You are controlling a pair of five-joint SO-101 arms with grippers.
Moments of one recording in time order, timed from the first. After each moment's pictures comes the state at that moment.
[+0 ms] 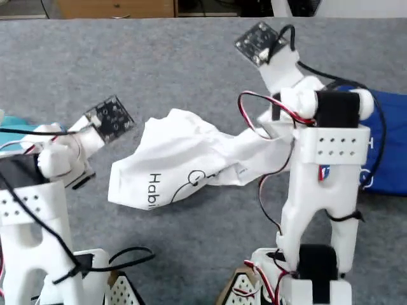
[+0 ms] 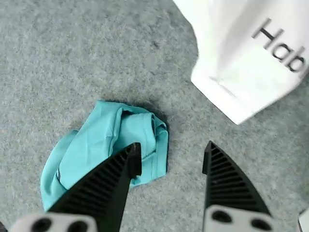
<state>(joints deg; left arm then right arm) -12.9 -41.3 22.7 85.8 -71.9 -0.8 -16.0 -13.1 101.5 31.3</state>
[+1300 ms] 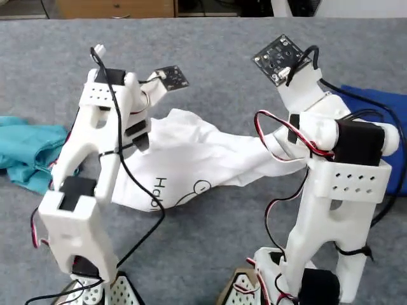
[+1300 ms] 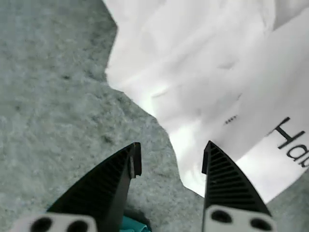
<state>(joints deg) 4.0 20.4 -14.0 85.0 -63.5 2.5 -25.7 -8.1 101.3 33.4</state>
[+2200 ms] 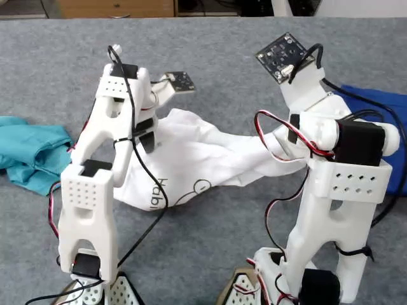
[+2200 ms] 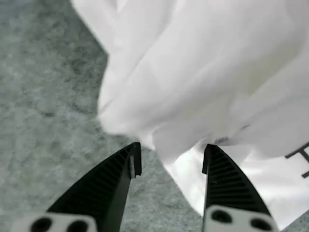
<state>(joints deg) 5.6 40.1 -31.8 89.0 -64.8 2.5 -25.7 -8.1 101.3 30.9</state>
